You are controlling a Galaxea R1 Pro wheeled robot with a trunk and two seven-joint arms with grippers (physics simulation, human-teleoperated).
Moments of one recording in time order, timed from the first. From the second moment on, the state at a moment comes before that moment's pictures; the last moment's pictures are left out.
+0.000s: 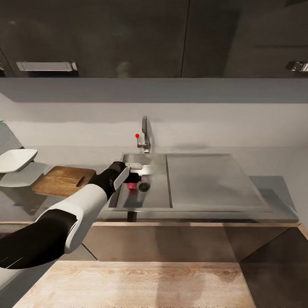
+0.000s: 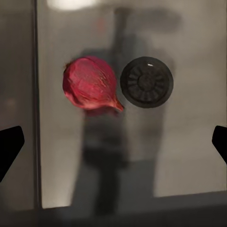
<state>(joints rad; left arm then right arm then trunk) -1.28 -0.16 -0.25 -0.32 0.31 0.69 0.18 0.01 -0.02 -0.16 -0.53 0.14 -0.43 0.15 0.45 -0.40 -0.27</state>
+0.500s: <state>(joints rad) -1.28 -0.16 -0.25 -0.32 0.31 0.69 0.18 0.01 -0.02 -0.16 -0.53 0.14 -0.43 0.15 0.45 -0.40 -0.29</state>
